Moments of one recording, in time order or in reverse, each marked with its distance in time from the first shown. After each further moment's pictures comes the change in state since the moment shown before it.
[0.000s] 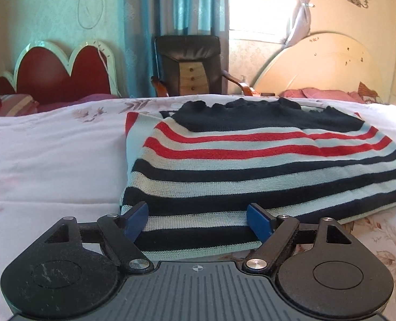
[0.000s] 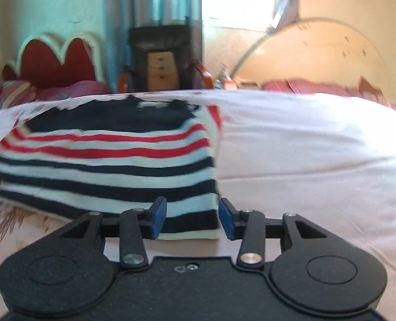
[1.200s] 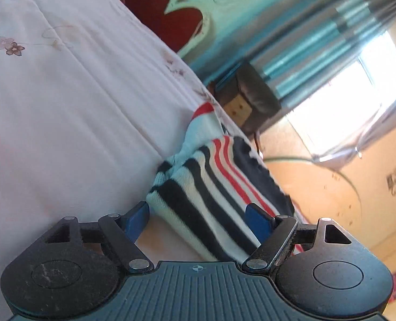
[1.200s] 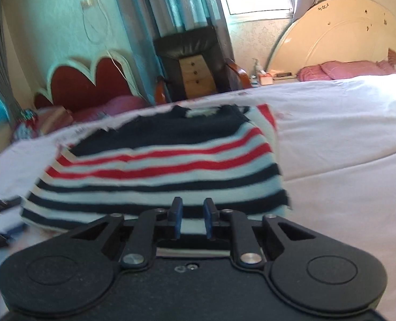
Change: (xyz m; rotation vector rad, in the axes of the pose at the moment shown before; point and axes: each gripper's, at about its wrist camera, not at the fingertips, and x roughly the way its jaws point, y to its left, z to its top) left arm -0.005 0.072 -0.057 -0.884 -0.093 -0.149; right arm 0.000 0.031 0.012 0.111 -0.035 0.259
